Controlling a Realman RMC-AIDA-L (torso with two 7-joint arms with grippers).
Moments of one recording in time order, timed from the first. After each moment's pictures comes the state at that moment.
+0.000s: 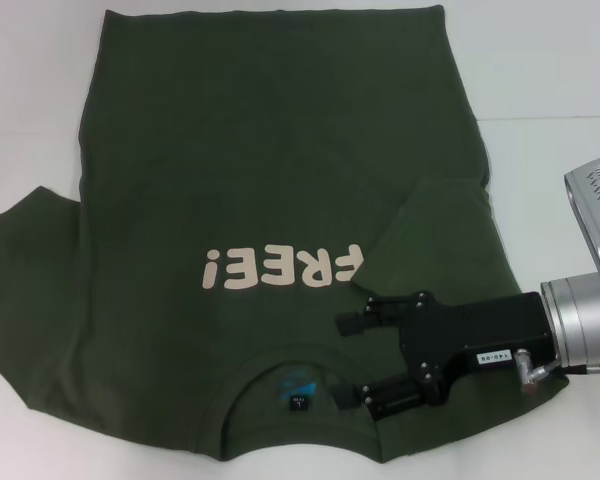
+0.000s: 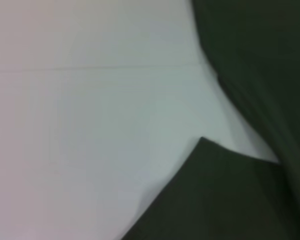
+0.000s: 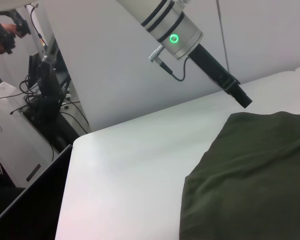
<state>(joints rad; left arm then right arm) -0.56 -2.04 0.93 1.10 2.86 1.12 -2.72 0.55 2.09 -1.05 -0.73 -1.90 -1.60 1.47</state>
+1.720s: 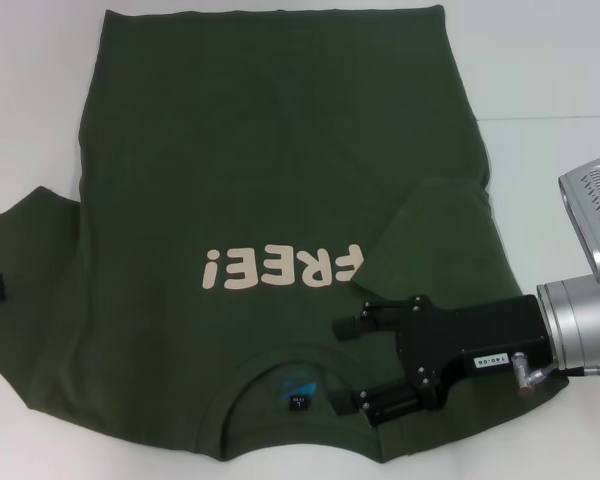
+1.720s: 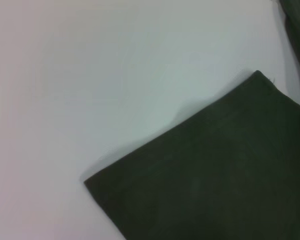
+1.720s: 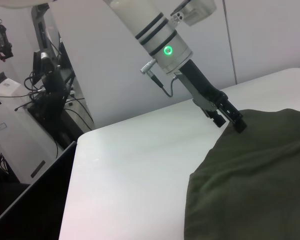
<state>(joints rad) -0.59 -2.02 0.74 0.96 2.86 1.20 -2.83 0.55 2.09 -1.06 -0.73 -1.90 -1.60 1.47</state>
